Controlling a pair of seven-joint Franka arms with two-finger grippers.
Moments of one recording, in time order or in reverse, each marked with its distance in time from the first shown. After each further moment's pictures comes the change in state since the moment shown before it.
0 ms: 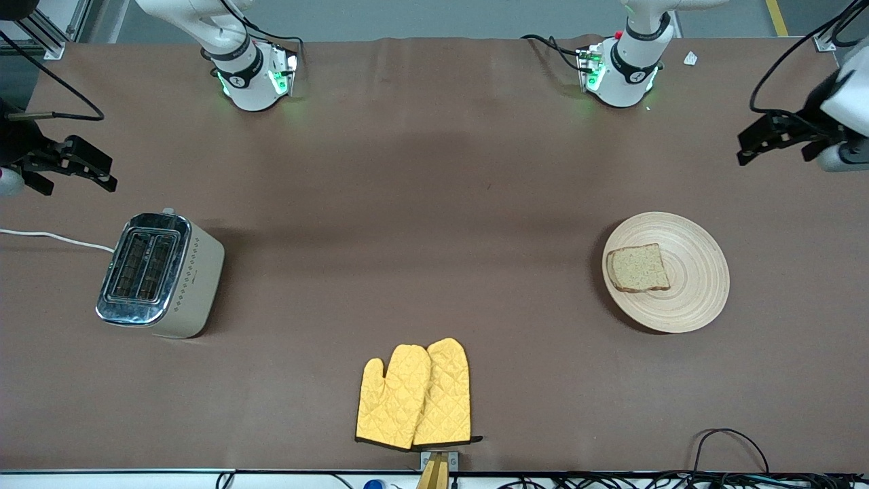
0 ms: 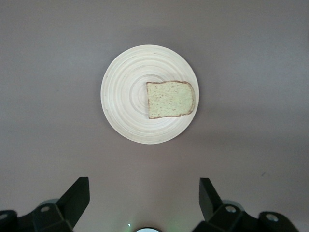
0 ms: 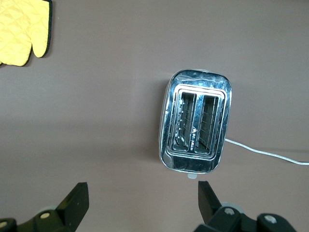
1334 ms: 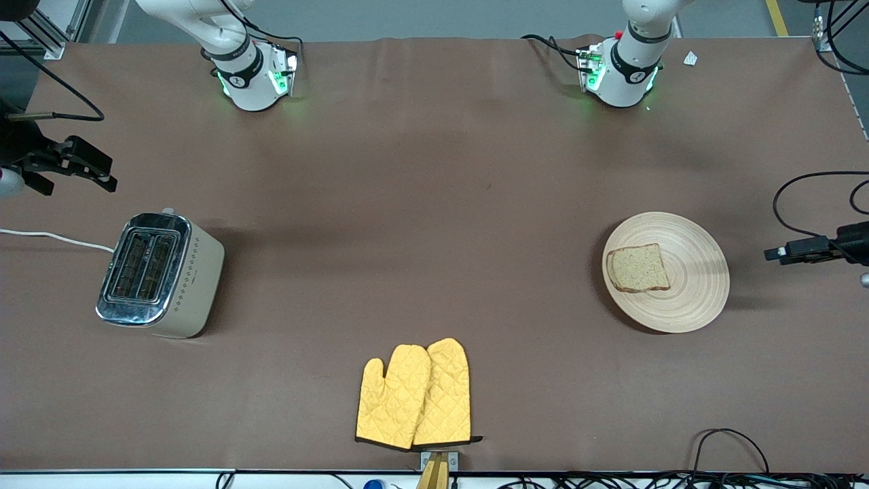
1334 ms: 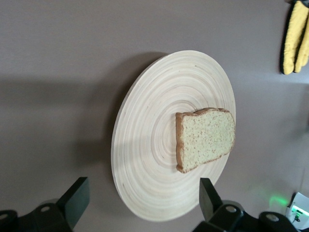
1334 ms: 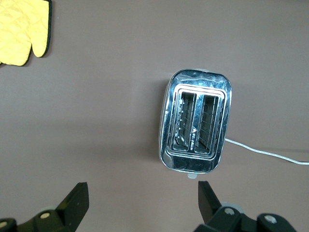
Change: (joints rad) left arm 0.539 0.658 0.014 -0.013 -0.584 0.256 0.823; right arm 0.000 0.000 0.000 -0.001 0.000 0.000 0.000
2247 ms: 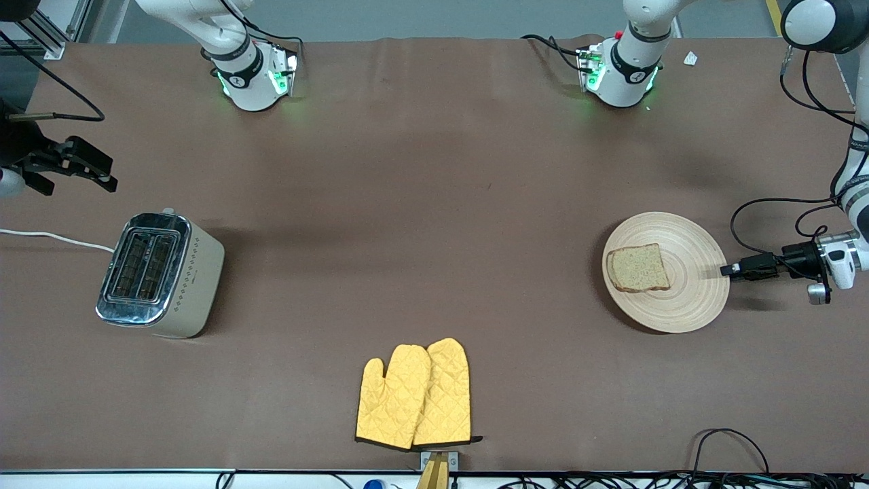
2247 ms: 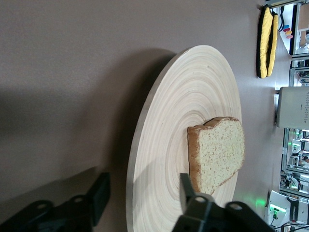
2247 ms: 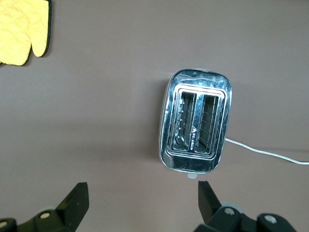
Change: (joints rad) left arm 0.017 0.188 -0.006 0.011 -0.169 0.030 0.190; right arm 0.000 0.000 0.000 -0.001 0.000 0.000 0.000
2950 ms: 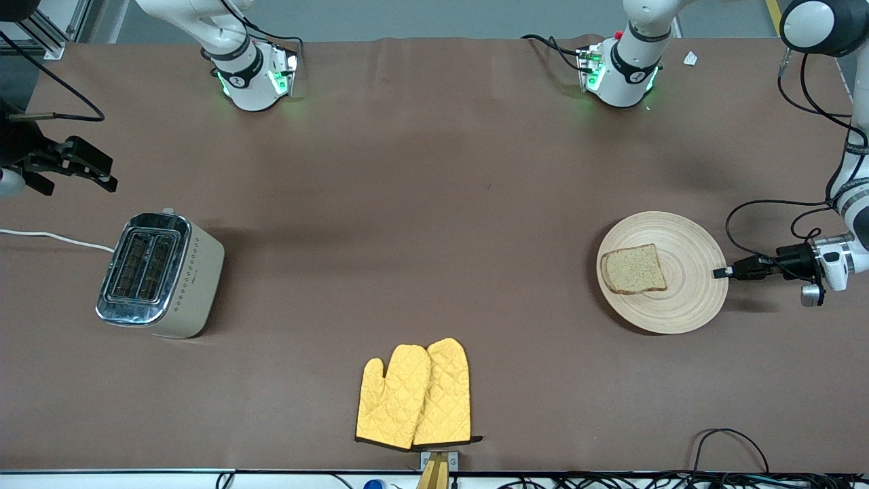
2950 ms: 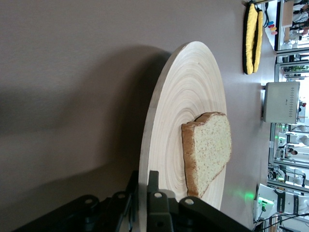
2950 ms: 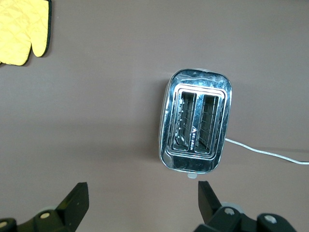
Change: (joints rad) left arm 0.002 0.012 -0.025 0.013 -0.016 -0.042 0.012; right arm 0.000 0.000 0.000 0.000 0.000 0.000 0.000
